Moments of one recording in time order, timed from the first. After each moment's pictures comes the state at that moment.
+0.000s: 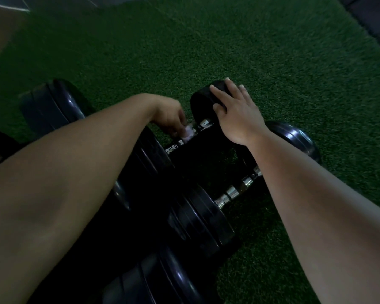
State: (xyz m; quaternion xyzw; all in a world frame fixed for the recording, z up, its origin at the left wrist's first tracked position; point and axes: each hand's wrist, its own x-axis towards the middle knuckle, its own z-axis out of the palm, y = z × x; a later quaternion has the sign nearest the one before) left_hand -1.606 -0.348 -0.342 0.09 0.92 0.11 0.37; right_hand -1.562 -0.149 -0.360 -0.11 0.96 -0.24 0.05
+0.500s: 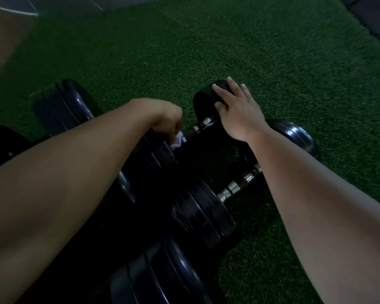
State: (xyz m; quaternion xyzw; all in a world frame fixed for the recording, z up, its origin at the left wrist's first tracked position) left_hand -1.572 -0.345 -0.321 0.14 0.93 -0.10 0.33; right_hand -1.561 -0.149 -0.360 -0.10 0.96 -0.24 0.05
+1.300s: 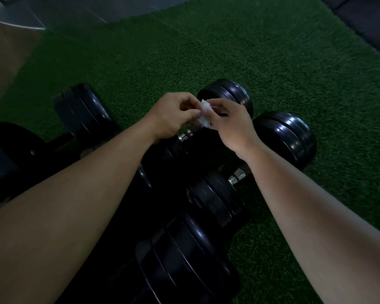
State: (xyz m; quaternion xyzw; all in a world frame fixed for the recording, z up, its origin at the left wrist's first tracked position) left_hand -1.500 -0.346 -0.310 0.09 0.88 0.46 0.07; right_hand -1.496 -0.179 -0.356 -0.05 0.78 -0.62 0.01
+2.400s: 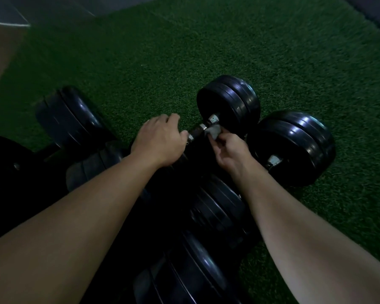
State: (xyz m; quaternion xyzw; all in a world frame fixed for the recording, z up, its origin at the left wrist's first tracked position) left_hand -1.497 -0.358 -0.347 0.02 1.00 0.03 0.08; right_hand -1.524 -0.210 -0.424 0.32 0.26 -0.90 0.12
